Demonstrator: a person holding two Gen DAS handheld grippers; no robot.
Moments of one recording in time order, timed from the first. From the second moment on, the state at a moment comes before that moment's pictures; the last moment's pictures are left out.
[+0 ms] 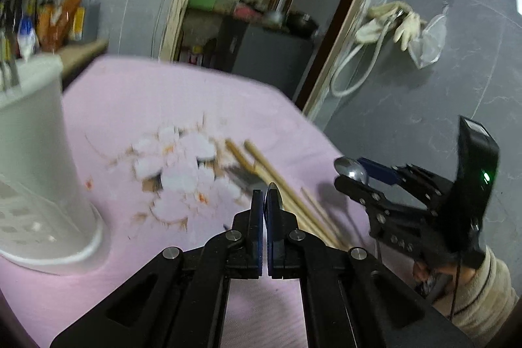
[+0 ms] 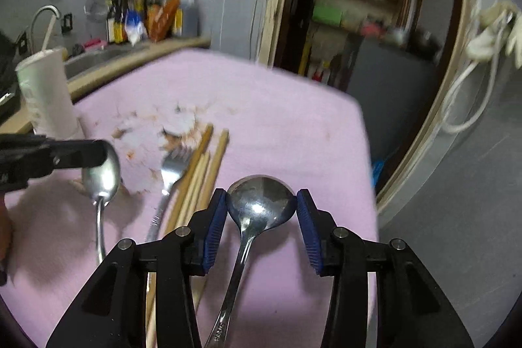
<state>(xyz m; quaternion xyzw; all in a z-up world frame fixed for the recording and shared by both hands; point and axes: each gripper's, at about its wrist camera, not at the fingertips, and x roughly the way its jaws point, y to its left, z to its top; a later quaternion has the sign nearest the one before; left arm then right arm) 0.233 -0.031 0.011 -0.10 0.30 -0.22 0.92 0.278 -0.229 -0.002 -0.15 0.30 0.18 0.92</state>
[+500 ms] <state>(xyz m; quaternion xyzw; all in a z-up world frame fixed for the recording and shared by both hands) 0.194 -0.027 0.042 -0.07 0.17 -0.19 0.96 0.196 -0.216 0.035 -0.17 0.05 0.12 0.98</state>
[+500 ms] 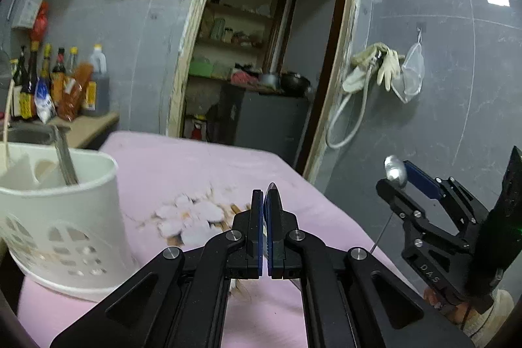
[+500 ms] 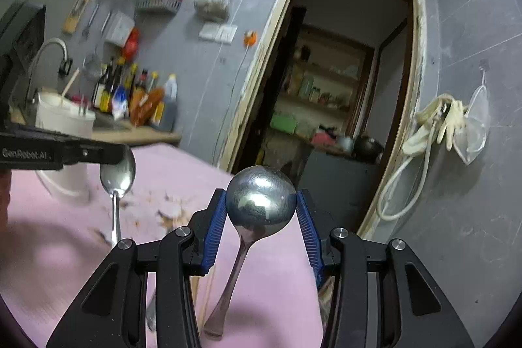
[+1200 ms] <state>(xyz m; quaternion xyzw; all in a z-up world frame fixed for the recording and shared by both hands) 0.130 0.110 0.143 -0.05 0.05 -0.01 1.00 0.184 -0.119 0.123 -0.09 -0.08 0.23 0.96</state>
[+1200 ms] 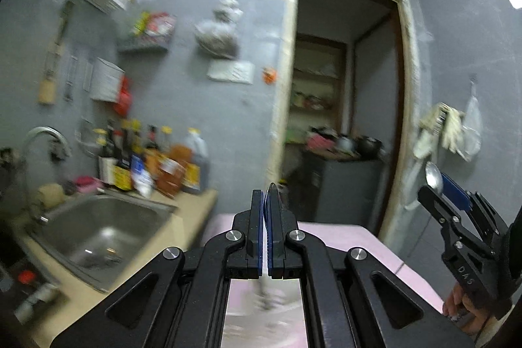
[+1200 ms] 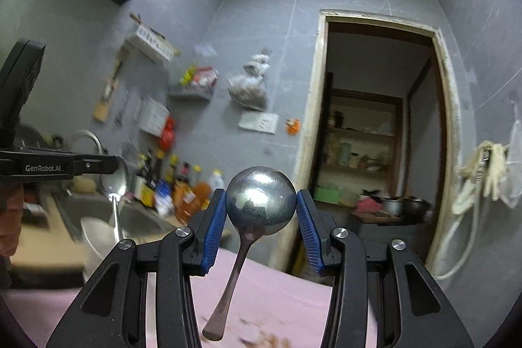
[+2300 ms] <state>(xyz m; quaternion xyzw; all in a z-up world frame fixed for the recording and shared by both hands) 0.186 0.174 0.064 0.00 0.13 0.13 0.98 0.243 -0.011 0.069 -0.07 0.01 0.33 0.94</state>
